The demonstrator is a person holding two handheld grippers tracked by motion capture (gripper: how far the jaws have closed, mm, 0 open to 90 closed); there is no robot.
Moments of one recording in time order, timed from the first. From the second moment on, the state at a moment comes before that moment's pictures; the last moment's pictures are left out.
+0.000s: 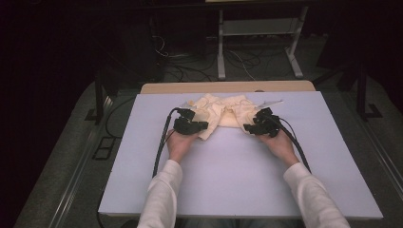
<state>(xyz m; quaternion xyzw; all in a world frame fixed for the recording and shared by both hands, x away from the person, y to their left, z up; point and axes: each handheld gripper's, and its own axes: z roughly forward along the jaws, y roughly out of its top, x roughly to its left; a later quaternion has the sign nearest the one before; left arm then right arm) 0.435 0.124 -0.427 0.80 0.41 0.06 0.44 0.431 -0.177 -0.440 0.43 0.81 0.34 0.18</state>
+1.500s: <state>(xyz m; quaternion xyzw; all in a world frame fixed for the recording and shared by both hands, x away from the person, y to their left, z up) 0.368 0.150 -0.416 0.81 0.36 0.01 0.47 0.372 -0.220 -0.419 0.44 0.78 0.45 -0.04</state>
